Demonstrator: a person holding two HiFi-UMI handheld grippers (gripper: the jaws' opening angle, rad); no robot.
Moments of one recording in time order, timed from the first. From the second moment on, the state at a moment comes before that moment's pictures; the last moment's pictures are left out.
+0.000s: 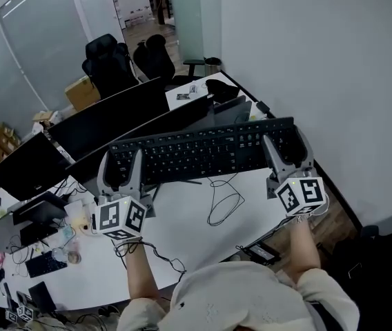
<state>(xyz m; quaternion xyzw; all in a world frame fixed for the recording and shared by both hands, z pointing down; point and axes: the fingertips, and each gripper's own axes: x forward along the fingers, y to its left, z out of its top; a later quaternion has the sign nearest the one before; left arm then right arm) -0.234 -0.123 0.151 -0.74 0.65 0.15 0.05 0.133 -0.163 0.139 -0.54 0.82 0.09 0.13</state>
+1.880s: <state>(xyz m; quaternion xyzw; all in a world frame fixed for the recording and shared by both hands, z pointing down) -0.232 -0.134 0.191 -0.74 0.67 0.12 0.02 0.136 -0.181 0.182 -0.55 0.83 0.04 0.10</state>
